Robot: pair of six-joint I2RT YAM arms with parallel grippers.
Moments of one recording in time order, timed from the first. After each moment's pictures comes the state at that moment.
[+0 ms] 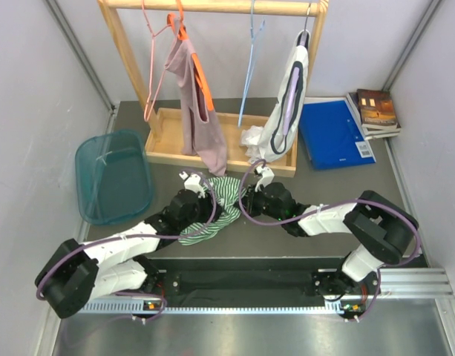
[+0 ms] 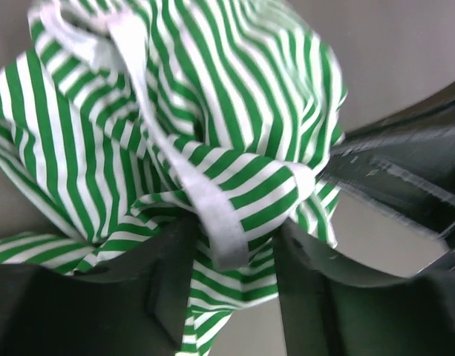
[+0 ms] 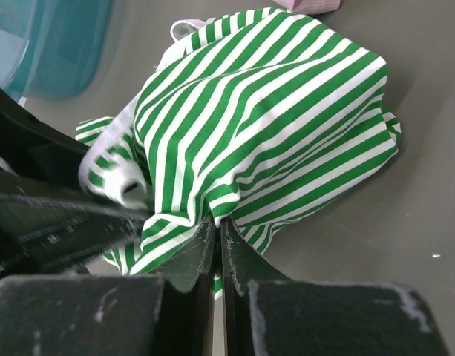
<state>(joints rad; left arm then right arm) -0.73 1.09 0.37 0.17 -0.07 -0.62 0.88 1.57 0.54 0.64 -0.03 0.67</state>
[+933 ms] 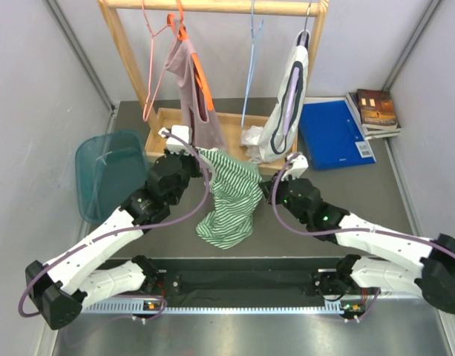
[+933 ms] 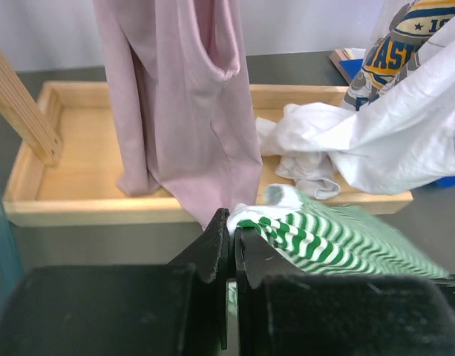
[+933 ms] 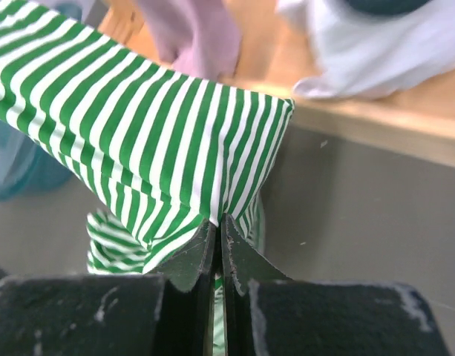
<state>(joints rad) -0.73 0.96 0.87 -0.05 -0.48 -0.21 0.88 1.09 0.57 0.22 0.32 0.56</state>
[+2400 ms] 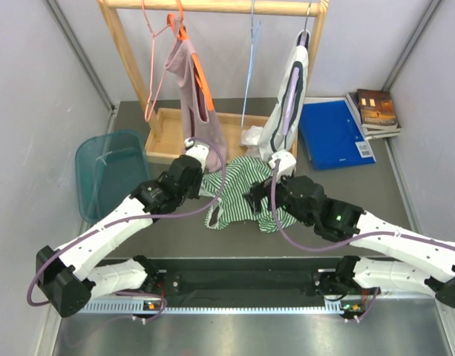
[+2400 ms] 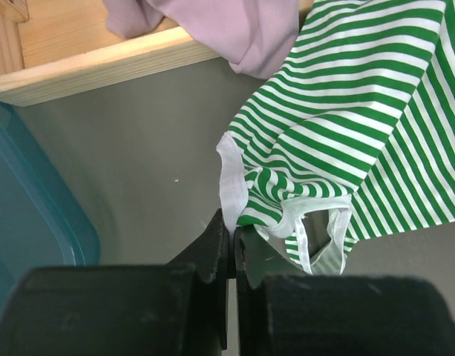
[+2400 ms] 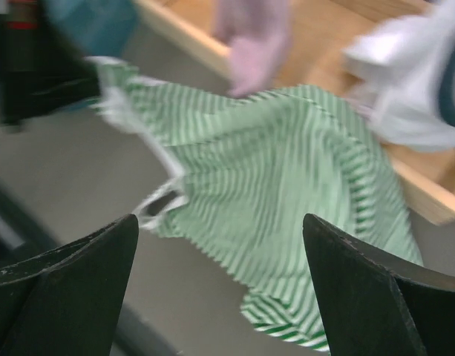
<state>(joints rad) -0.71 1.10 0.96 -0.58 -0.37 -0.18 1.05 0.97 0.83 -0.18 0.36 0.26</state>
